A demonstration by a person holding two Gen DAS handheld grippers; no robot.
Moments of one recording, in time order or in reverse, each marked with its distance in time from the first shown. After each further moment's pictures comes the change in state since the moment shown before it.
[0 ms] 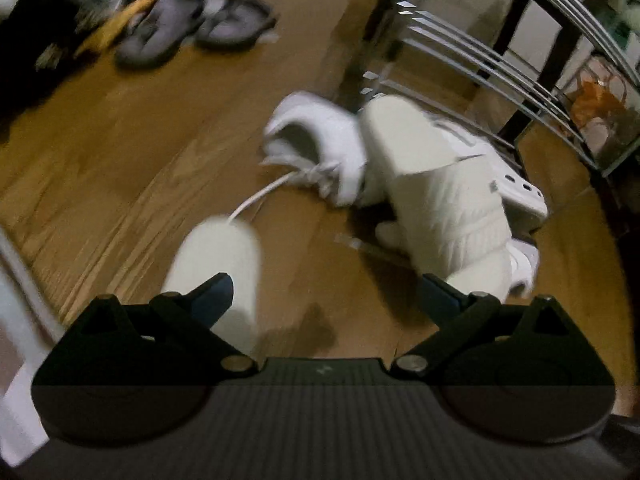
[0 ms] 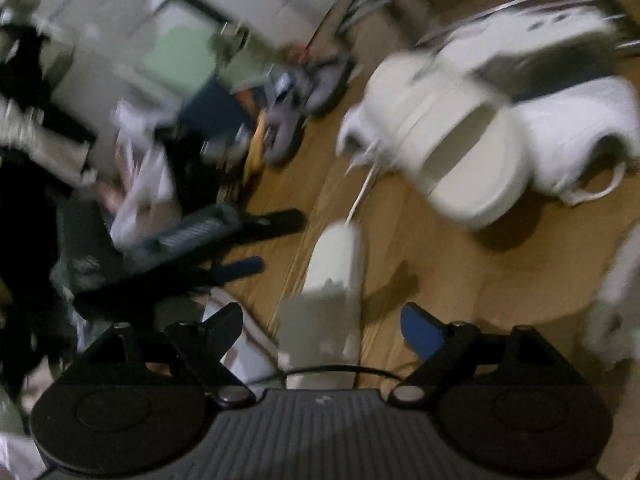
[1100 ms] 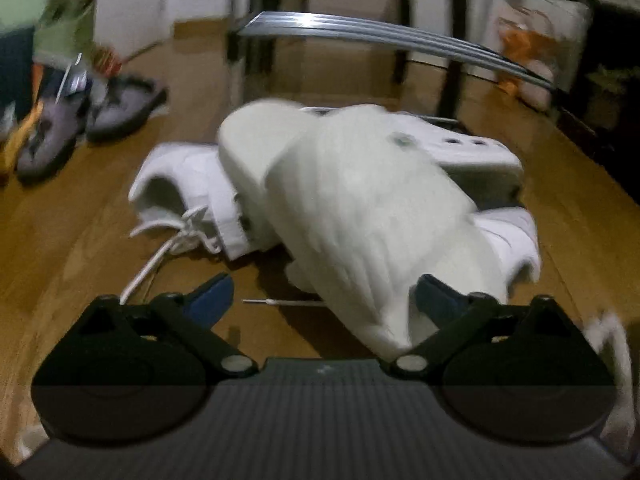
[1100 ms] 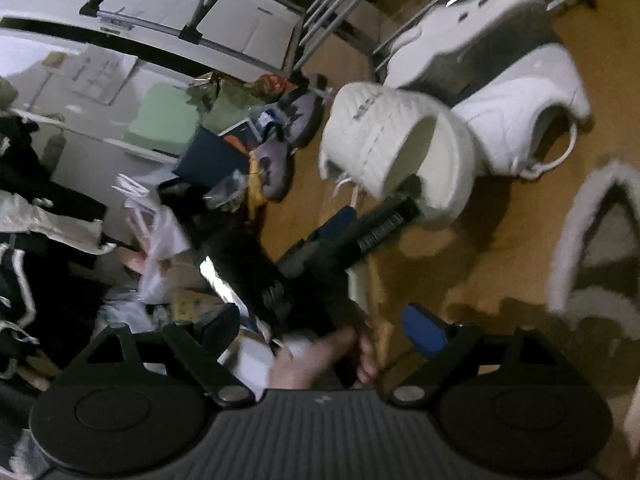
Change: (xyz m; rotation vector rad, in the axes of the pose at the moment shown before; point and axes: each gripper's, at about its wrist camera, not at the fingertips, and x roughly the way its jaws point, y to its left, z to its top) left arm 0.068 -0.035 -0.013 0.120 -0.091 -0.223; right arm -0.032 -0.033 0.001 0.182 0.021 0.070
